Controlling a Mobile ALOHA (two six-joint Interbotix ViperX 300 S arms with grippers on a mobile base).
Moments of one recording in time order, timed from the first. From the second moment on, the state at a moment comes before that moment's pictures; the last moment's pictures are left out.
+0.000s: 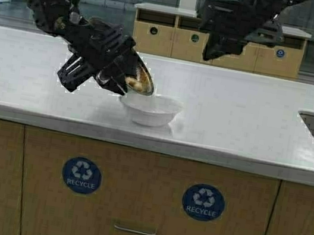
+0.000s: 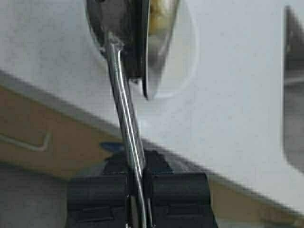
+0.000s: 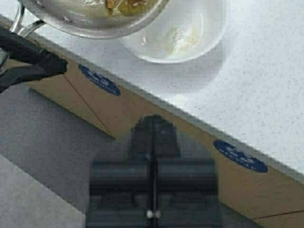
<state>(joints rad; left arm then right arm) -0.43 0.31 0.70 0.27 -0.52 -1.13 0.58 -0.07 0.76 0.14 -0.03 -0.02</state>
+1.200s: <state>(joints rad) -0.46 0.35 0.46 0.25 -0.18 -0.60 0.58 -0.07 0.76 0.14 -0.04 -0.02</state>
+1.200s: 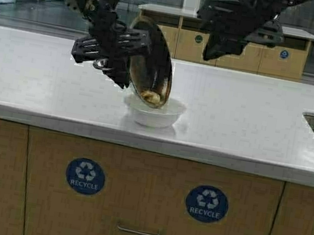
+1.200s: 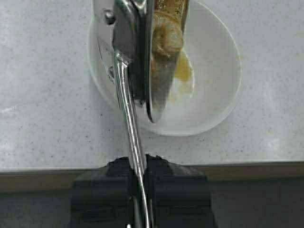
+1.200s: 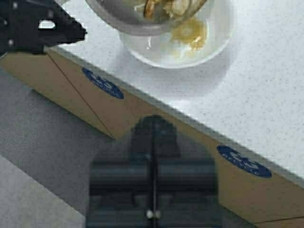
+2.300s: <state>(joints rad) -0.47 0.35 0.34 0.27 -0.04 -0.33 0.58 -0.07 0.76 0.14 -0.05 -0.02</state>
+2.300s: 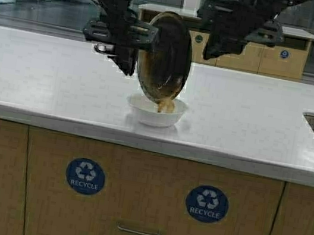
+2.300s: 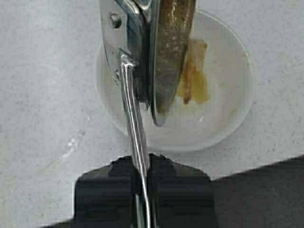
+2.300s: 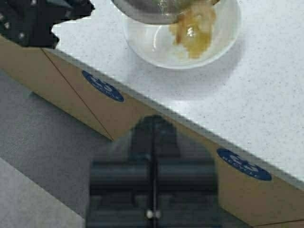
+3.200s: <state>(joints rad) -0.29 0.24 0.61 0.00 -0.40 -0.59 0.58 -0.06 0.76 0.14 -0.05 -0.02</state>
